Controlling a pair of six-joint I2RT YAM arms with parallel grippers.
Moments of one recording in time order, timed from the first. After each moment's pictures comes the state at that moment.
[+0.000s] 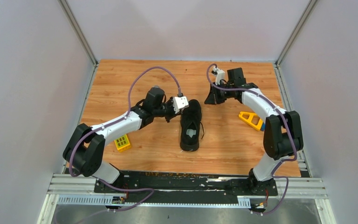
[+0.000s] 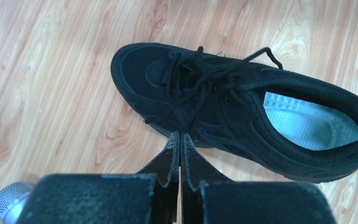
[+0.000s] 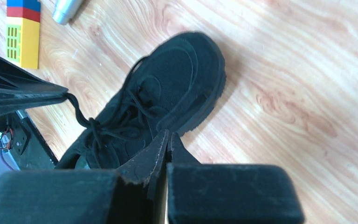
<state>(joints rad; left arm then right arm) -0.61 1.50 0.92 0.01 0.47 0.52 0.25 1.70 1.23 -0.40 -0.63 0.03</state>
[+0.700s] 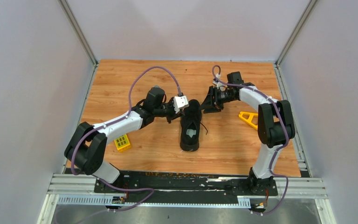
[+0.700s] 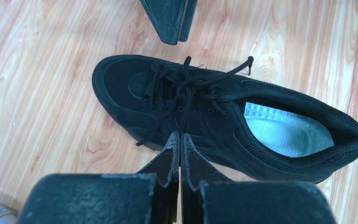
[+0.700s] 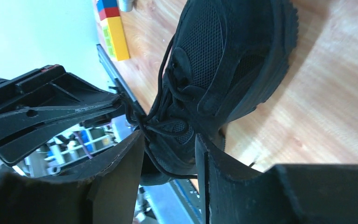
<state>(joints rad) -0.61 1.51 0.91 0.05 0.56 0.46 0.20 1.88 1.31 -0.52 -0.93 0.34</state>
